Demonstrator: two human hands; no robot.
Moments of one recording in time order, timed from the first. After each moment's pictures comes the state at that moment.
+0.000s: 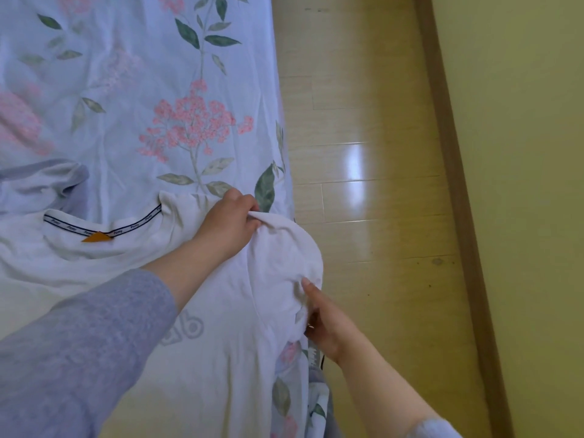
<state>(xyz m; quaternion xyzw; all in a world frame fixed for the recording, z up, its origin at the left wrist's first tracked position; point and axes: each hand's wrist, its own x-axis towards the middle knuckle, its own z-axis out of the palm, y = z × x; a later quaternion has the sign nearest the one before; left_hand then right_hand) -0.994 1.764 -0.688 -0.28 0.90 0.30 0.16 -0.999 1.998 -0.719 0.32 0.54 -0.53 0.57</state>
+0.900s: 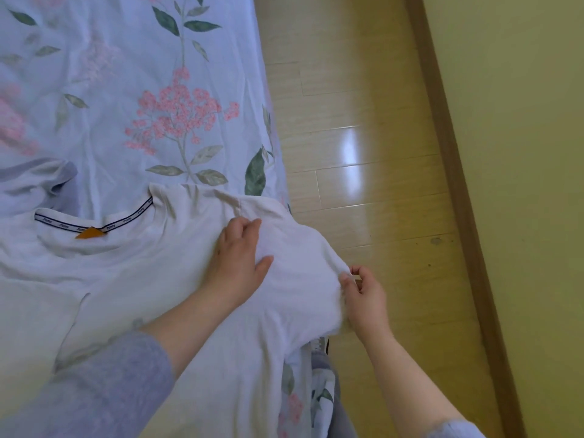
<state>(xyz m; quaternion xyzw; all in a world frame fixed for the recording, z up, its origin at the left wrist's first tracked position) -0.937 1.829 -0.705 -0.27 0.91 0.28 0.13 -1.004 2.046 -0.721 0.13 0.83 -0.42 0.34</state>
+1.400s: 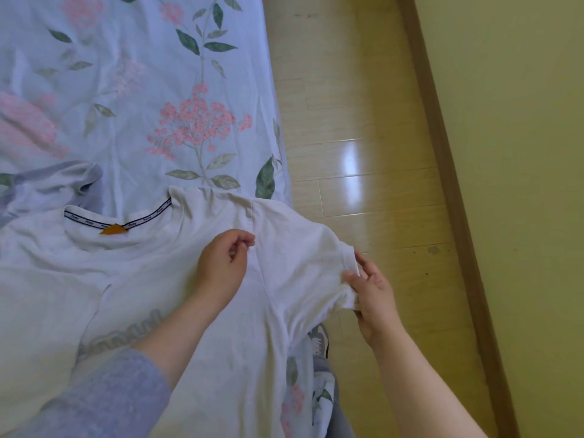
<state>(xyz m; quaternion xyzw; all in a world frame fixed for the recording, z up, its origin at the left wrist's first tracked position) -0.909 1.818 -0.681 -0.41 0.78 0.47 -0.02 -1.011 2.032 -0.658 0.25 0.61 -0.65 0.38</state>
